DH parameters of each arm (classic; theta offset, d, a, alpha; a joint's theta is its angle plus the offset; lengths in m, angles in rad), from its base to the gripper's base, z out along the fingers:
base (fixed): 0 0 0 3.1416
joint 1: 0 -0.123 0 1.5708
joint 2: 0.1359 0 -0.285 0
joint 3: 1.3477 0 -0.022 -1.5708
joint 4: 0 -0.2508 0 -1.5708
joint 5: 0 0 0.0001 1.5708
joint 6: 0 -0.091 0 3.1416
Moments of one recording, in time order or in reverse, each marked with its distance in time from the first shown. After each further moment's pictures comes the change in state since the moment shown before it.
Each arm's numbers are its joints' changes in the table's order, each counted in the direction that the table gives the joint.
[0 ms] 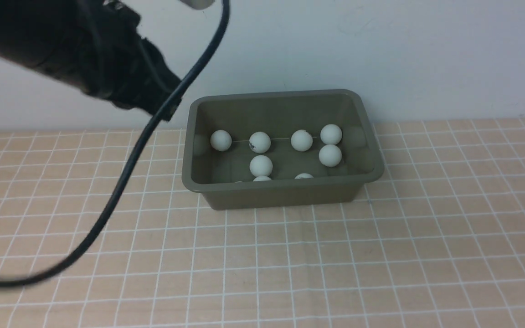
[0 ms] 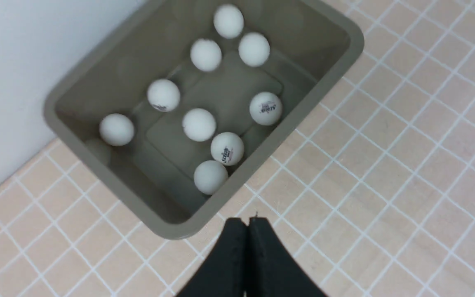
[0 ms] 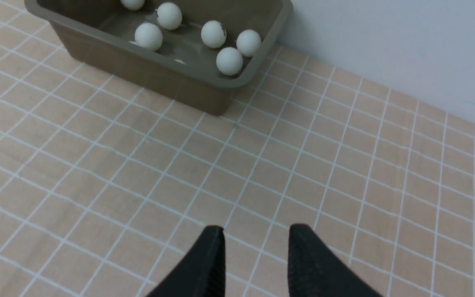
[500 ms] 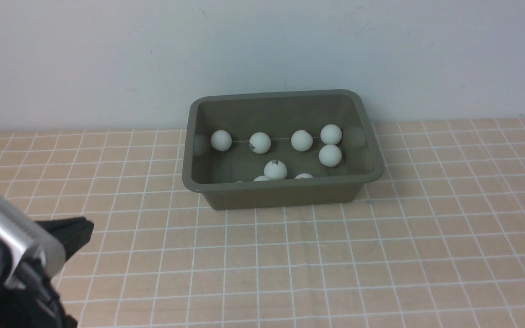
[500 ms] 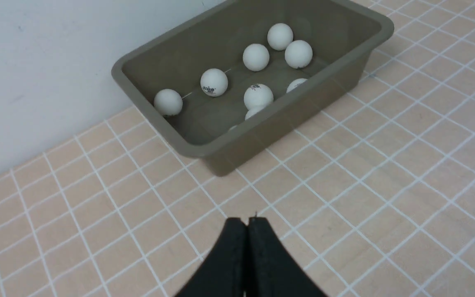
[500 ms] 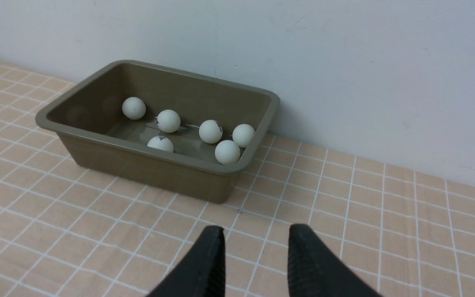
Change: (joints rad) right arm 0.000 -0.154 0.175 -0.035 0.275 -0.074; left arm 0.000 -0.680 0.795 0.011 0.437 0.023
